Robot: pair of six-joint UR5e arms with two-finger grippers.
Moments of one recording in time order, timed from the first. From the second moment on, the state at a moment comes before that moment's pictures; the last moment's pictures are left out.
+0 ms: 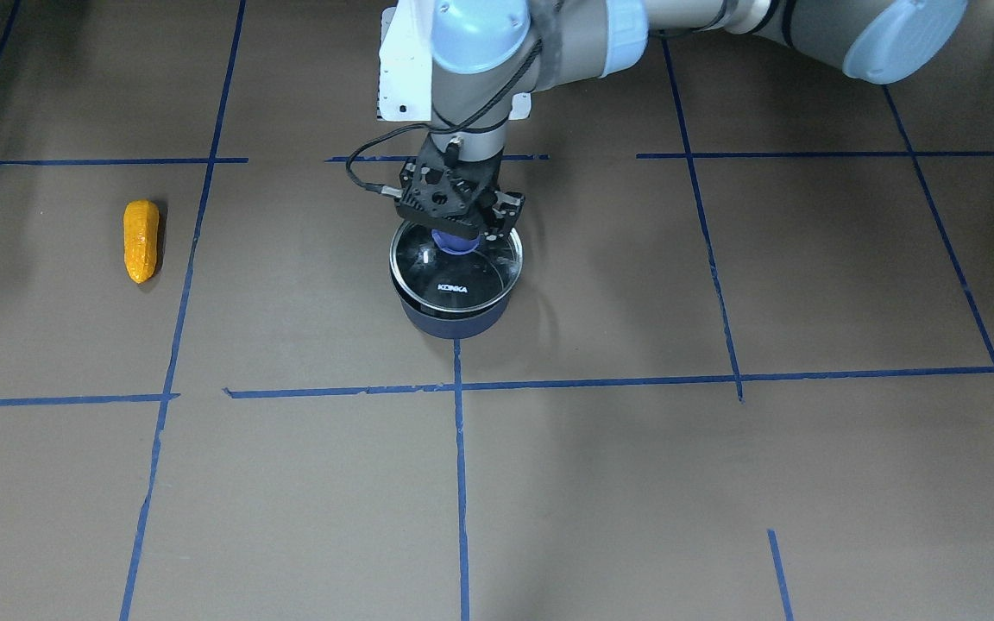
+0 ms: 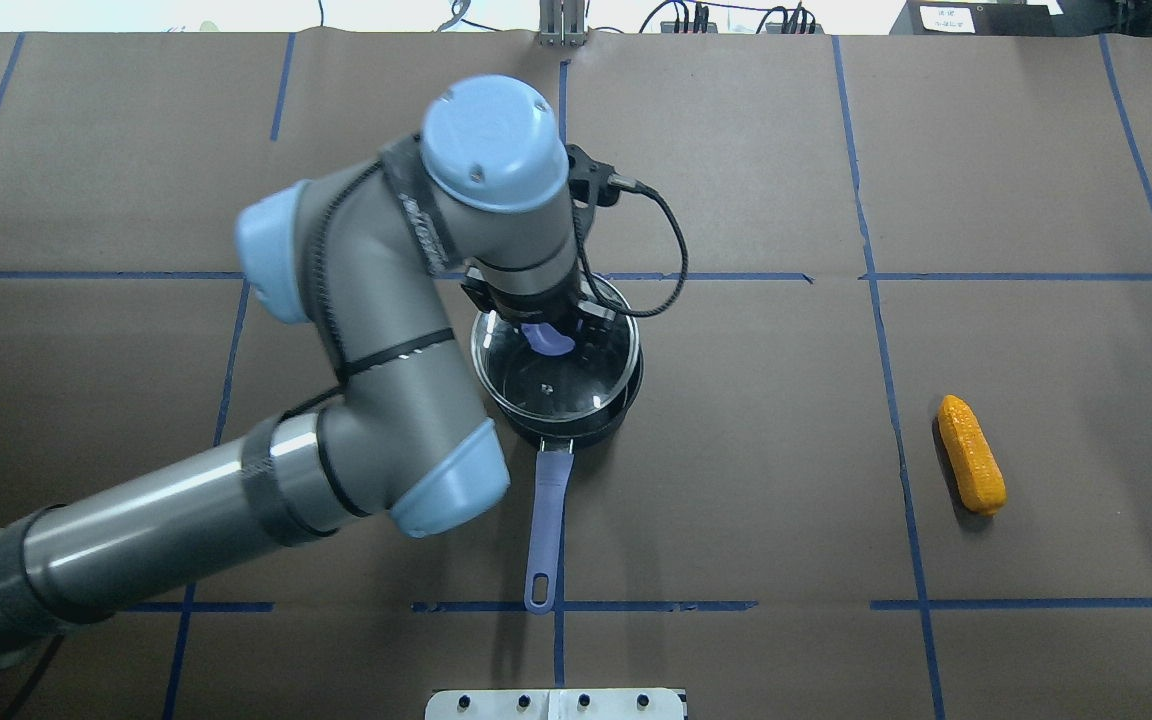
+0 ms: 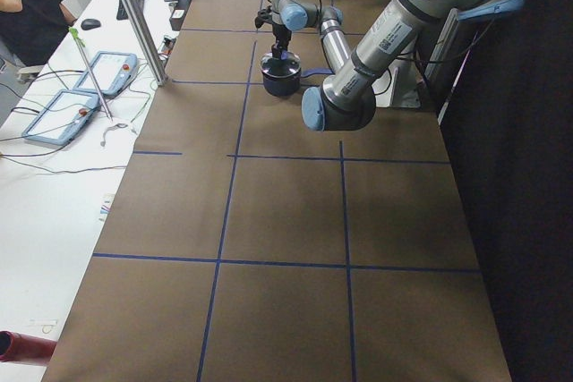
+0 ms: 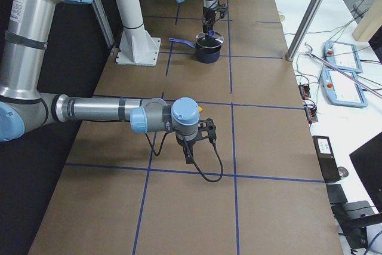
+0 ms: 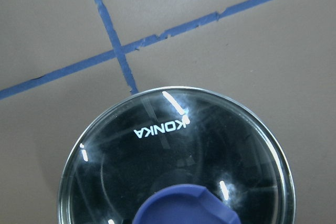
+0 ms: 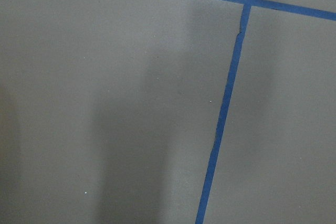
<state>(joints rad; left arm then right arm) -0.59 -2.45 -1.66 -1.43 -1.97 -0.84 1.49 -1.87 1.88 -1.48 2.41 -0.08</state>
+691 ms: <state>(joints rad) -0.66 -2.03 -1.87 -1.52 -2.02 -0.68 1.47 -1.86 1.87 -1.48 2.41 -0.08</state>
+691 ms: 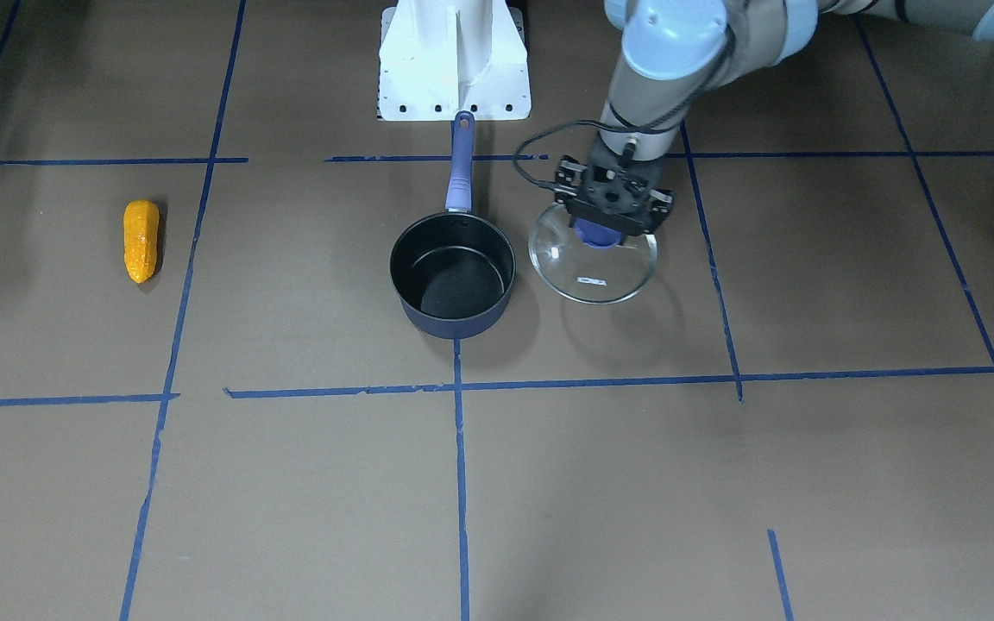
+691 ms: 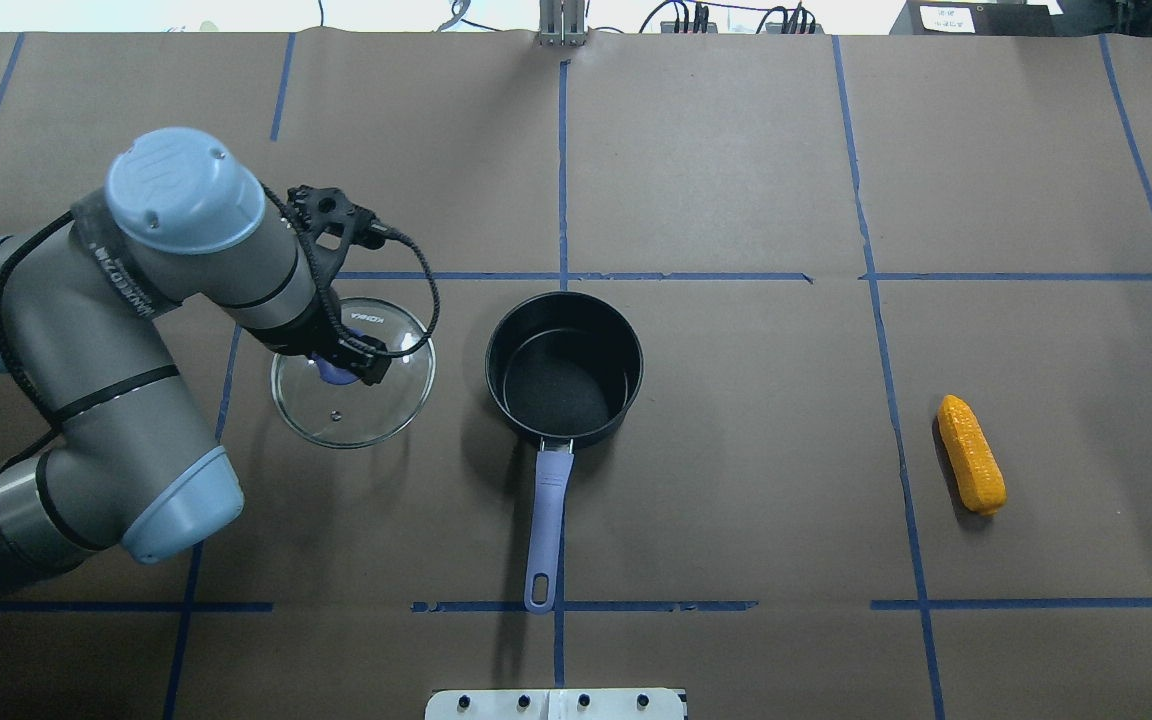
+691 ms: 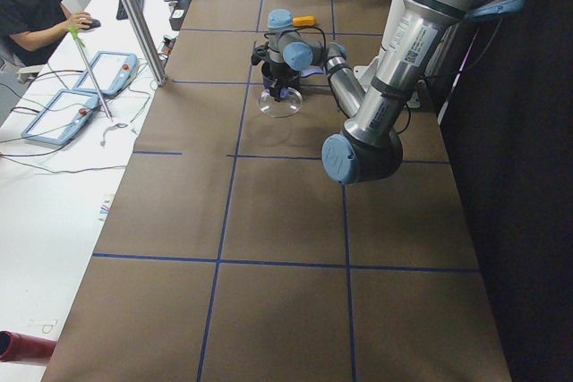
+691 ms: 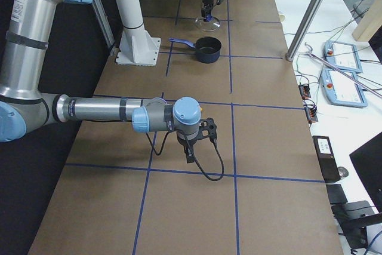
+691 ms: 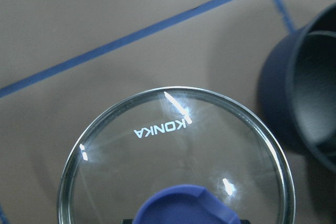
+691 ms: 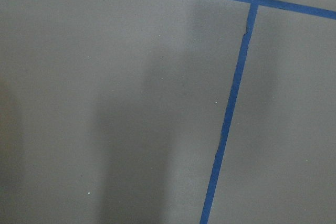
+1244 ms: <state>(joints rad) -0.67 -1.95 -1.82 -1.58 -2.08 -0.68 1.44 -1.86 1.87 -1.48 2.43 -0.08</state>
